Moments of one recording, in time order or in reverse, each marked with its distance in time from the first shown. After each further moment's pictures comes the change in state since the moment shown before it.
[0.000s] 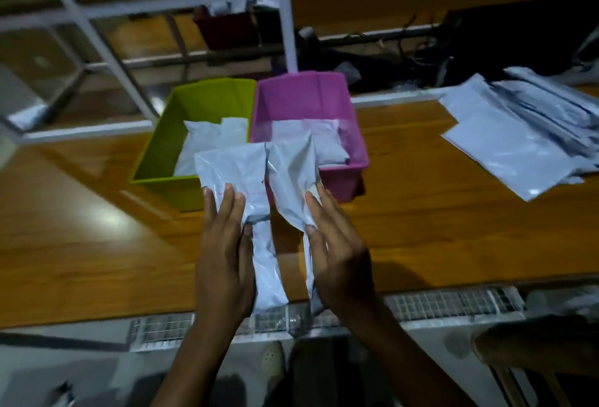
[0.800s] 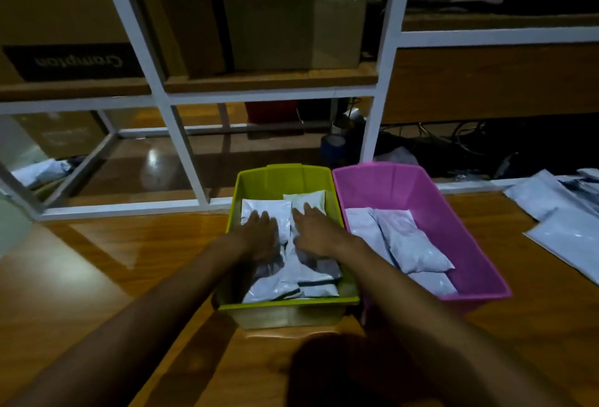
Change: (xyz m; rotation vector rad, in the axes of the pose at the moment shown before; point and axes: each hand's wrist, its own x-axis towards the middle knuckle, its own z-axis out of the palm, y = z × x) left_hand 0.281 -0.249 0.011 0.783 -1.005 0.172; right_hand 0.252 0.036 0.242 -0.562 -0.927 0.222
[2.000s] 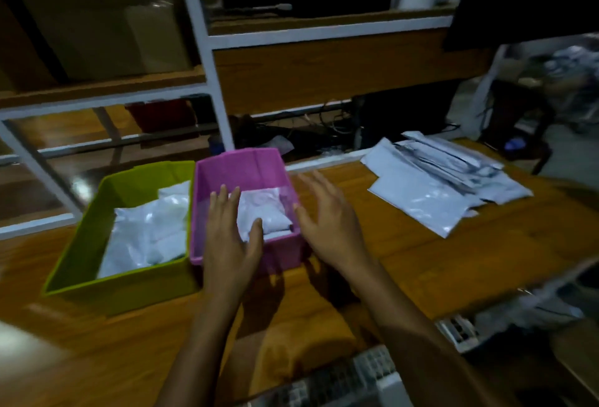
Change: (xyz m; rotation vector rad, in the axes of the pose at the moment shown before) left_hand -0.097 0.326 -0.061 -0.890 1.040 -0.037; right_hand -0.306 0.170 -0.047 0.384 0.776 0.139
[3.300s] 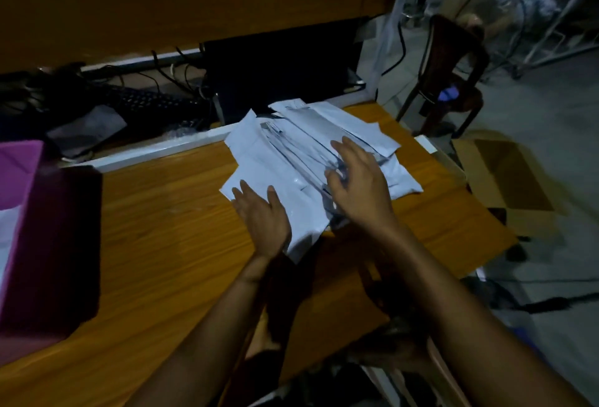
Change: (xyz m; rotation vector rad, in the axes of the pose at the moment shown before) left_hand 0.042 0.160 0.468 -0.195 -0.185 -0.622; right_hand 0.110 0.401 -0.193 -0.124 0.042 0.183
